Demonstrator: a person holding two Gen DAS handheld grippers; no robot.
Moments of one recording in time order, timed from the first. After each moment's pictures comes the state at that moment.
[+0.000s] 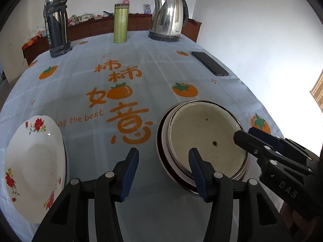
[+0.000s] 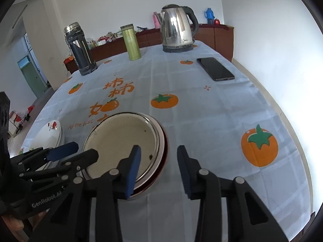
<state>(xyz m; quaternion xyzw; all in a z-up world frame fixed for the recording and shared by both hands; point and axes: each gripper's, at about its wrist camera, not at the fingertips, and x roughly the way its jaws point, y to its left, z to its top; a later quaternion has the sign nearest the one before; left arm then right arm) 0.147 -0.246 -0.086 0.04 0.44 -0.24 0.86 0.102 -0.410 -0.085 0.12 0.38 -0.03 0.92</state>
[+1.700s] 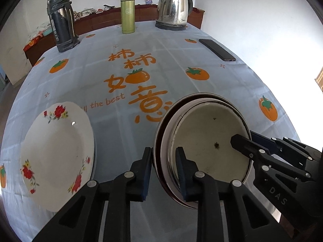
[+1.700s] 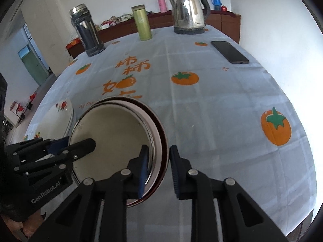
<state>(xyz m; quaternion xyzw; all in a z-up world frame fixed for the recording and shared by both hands) 0.133 -0.213 -0.083 0.08 0.47 -0.21 0.85 0.101 -0.362 -0.095 0.11 0.43 -0.01 0.89</state>
